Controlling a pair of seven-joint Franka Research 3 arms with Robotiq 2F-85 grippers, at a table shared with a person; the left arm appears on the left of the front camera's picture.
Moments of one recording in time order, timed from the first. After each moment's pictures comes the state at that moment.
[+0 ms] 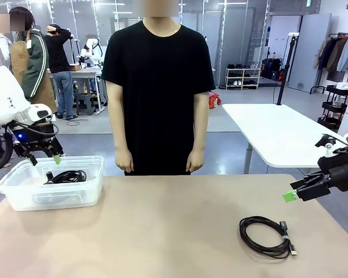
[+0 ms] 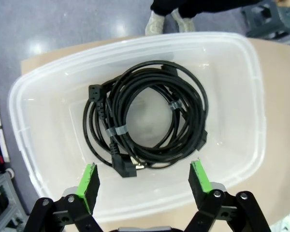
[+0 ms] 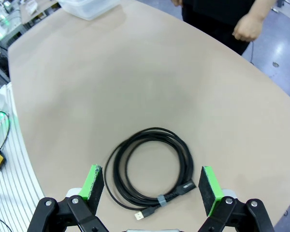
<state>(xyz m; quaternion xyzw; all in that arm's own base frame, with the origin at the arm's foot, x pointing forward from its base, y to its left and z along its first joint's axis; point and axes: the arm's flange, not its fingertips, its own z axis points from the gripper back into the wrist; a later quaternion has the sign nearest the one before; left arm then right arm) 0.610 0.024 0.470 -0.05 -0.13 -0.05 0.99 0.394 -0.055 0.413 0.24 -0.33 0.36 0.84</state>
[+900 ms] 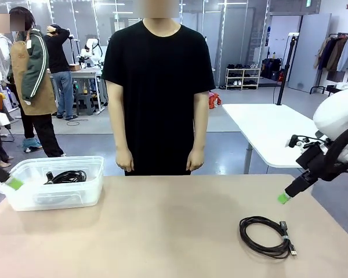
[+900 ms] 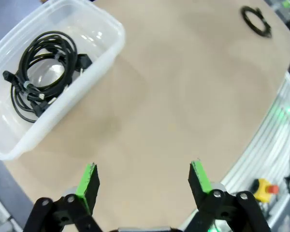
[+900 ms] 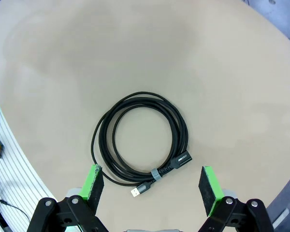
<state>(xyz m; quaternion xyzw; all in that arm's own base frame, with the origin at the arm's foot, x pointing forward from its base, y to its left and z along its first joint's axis) 0.365 0.035 0.499 -0.16 -0.24 -0.33 0.90 0.437 -0.024 0.415 0.16 -0.18 0.33 0.91</state>
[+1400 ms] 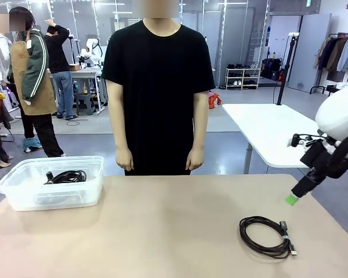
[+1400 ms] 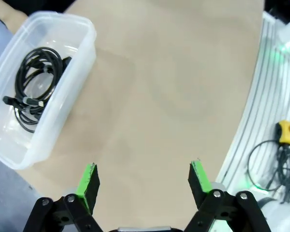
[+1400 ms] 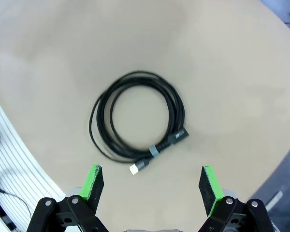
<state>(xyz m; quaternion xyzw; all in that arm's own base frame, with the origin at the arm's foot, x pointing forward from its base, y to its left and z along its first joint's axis) 0.335 0.086 0.493 -0.14 -0.26 -0.49 0.82 0.421 -0.027 0.436 0.12 -0.14 0.33 0.92</state>
